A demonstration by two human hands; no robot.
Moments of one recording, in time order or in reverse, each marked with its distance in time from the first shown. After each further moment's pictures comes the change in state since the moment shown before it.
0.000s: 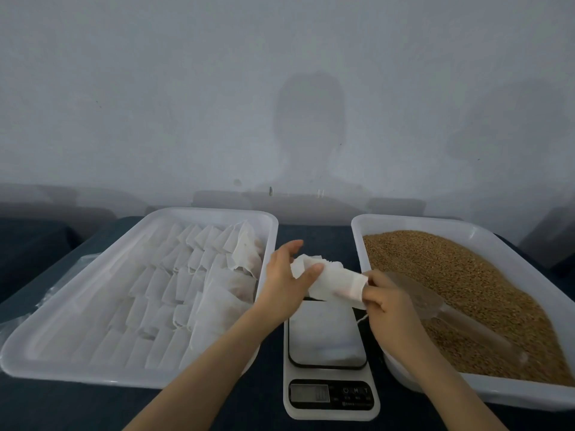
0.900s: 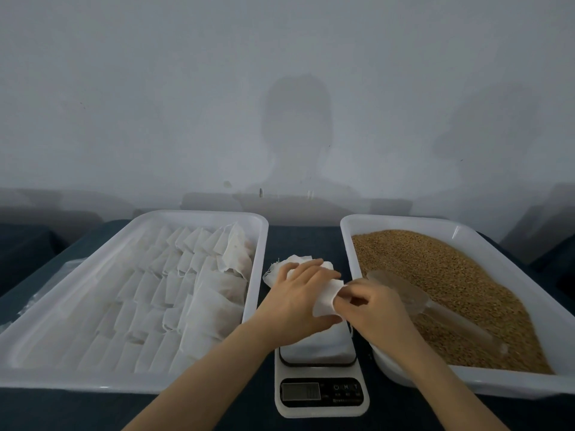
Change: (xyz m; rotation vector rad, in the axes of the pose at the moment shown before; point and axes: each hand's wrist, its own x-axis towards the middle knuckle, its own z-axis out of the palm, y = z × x) left_hand -0.007 -0.016 0.015 0.675 -0.142 0.679; right_hand -0.001 -0.013 -0.005 -0.079 -0.042 0.063
